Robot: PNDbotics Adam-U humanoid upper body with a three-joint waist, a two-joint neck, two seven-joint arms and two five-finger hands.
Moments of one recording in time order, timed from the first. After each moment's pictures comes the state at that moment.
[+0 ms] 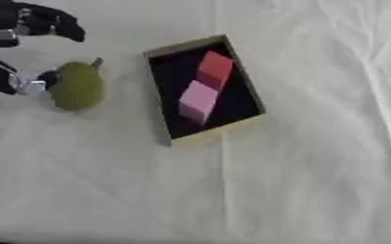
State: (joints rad) left arm -0.89 0.85 -0.40 -1.38 -0.43 -0.56 -0.56; right arm -0.72 -0.86 -0.04 -1.81 -0.38 -0.50 0.02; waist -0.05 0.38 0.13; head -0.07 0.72
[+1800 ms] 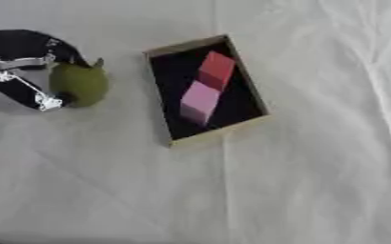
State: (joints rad) left arm -0.95 0.71 -0.39 -1.16 -0.72 -0.64 -0.47; right arm -0.69 -0.84 -0.07 -1.79 -0.40 -0.48 0.06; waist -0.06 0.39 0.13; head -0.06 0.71
